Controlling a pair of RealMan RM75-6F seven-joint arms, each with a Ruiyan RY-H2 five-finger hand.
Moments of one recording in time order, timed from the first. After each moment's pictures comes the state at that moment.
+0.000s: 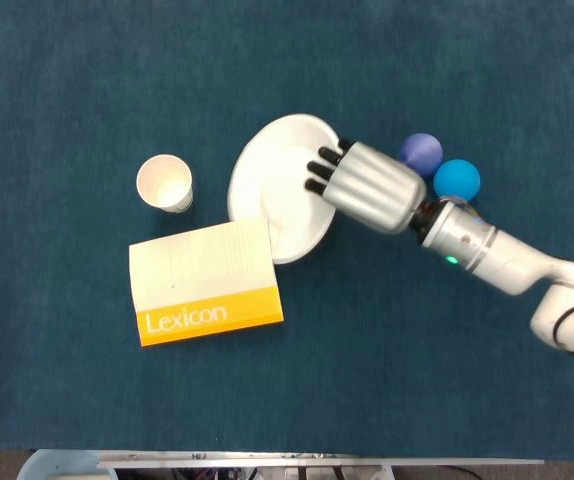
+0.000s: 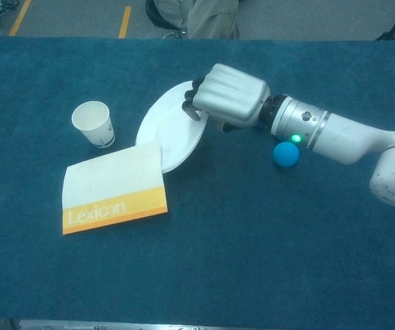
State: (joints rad) left arm 0.02 -0.97 0.09 -1.72 1.62 1.50 -0.14; right arm 0.92 -1.66 0.02 -1.16 -1.69 1.04 -0.29
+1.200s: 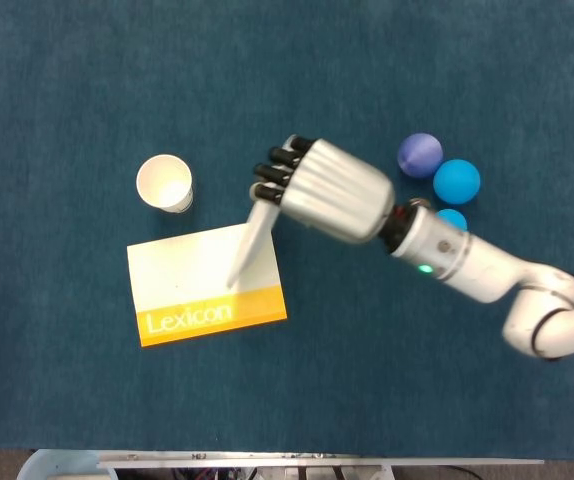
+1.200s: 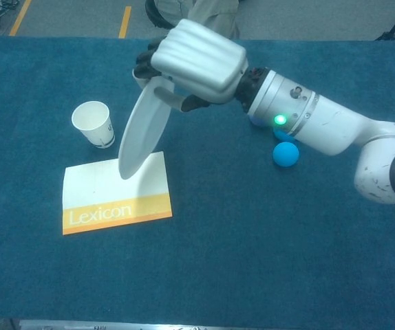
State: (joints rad) left arm 0.01 -0.96 0.09 -1.76 1.62 1.49 -0.10; right arm 0.97 -1.67 0.14 -1.32 -1.73 1.13 -0.21
